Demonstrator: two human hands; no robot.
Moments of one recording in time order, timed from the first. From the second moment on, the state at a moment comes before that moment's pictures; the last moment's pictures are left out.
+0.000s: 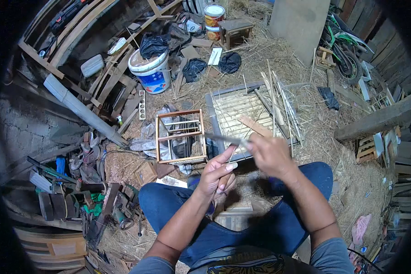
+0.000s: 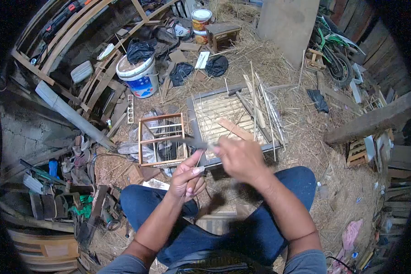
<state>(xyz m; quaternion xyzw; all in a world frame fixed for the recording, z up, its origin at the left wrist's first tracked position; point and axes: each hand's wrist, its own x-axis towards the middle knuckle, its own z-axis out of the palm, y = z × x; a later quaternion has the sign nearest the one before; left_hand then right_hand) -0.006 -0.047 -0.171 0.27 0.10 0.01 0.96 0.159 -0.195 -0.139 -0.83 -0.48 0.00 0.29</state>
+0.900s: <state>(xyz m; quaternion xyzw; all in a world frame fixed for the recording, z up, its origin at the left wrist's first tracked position) -0.006 -0.044 -0.177 0.24 0.04 -0.04 0.97 0.176 -0.182 -0.147 -0.67 -0.26 0.29 0.63</state>
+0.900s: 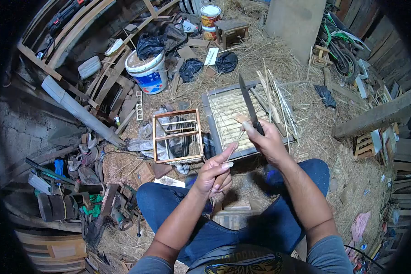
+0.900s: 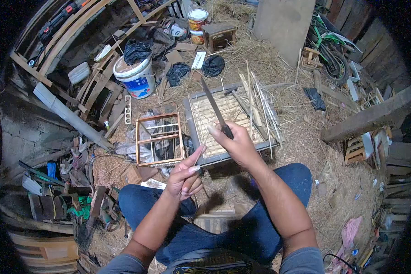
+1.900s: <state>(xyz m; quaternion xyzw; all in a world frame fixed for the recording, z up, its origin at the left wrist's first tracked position) -0.002 -0.047 -0.177 0.38 0.17 0.05 0.91 0.129 -0.195 -0.144 -0.80 -0.50 -0.01 0.33</state>
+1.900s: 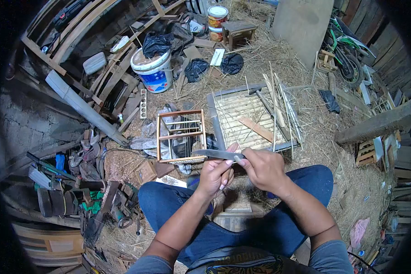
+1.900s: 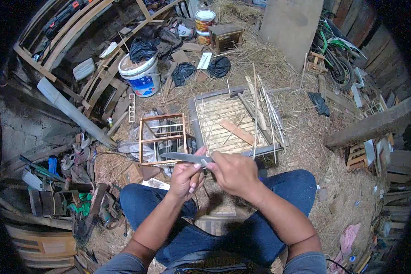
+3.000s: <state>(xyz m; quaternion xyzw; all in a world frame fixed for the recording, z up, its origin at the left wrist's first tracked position) -0.002 -0.048 -0.170 0.42 0.16 0.04 0.89 0.139 -0.202 -0.139 -0.80 -0.52 0.03 0.29</state>
